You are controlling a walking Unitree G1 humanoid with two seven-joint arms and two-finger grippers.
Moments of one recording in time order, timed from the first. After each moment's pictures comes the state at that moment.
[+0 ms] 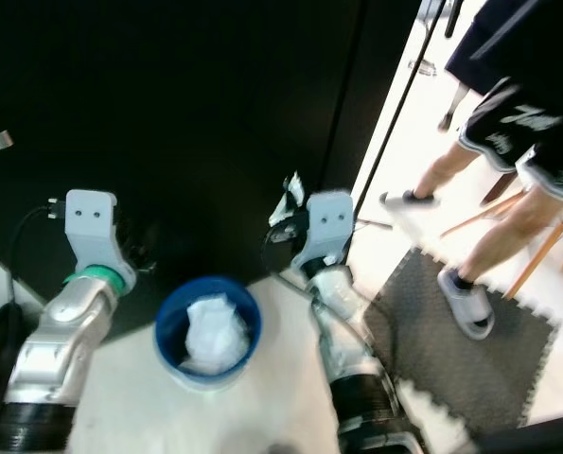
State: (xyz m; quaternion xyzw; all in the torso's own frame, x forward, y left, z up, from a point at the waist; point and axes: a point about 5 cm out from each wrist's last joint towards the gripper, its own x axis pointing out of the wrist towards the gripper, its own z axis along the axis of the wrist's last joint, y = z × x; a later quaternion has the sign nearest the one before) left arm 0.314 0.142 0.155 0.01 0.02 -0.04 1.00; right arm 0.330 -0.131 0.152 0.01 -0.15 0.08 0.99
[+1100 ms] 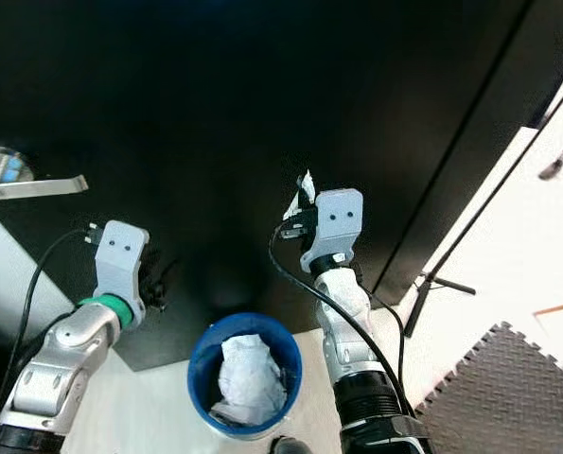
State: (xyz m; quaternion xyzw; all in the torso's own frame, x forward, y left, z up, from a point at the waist) left arm 0.290 0.147 0.112 0.08 0.11 -0.14 0.98; right arm 0.332 -0.125 0.153 -0.01 -0.15 0.09 0.99
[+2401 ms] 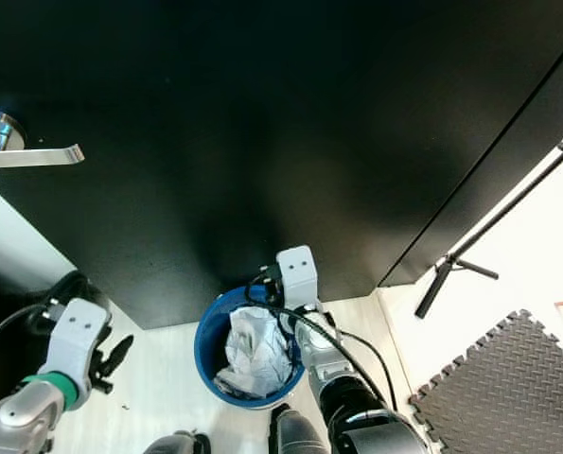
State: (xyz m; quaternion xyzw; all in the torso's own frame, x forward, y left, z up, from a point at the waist) left arm 0.234 0.199 0.060 0.14 0.20 -0.10 0.96; right arm 0.325 -0.109 0.047 -0.02 0.08 0.14 0.99
